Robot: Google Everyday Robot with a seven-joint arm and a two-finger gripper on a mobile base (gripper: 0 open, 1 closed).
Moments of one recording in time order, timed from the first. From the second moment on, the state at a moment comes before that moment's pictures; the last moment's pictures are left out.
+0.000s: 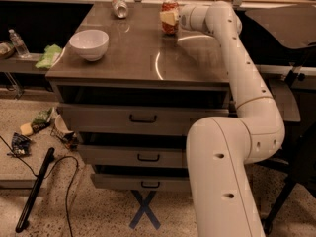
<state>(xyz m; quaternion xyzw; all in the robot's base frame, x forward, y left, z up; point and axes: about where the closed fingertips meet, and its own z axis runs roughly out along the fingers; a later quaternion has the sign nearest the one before) 0.971 -0.069 0.899 -0.25 0.73 0.20 0.61</state>
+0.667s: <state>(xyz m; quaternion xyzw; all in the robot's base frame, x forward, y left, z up) 0.905 -0.027 0.933 -0.34 0.69 0.27 0.58</state>
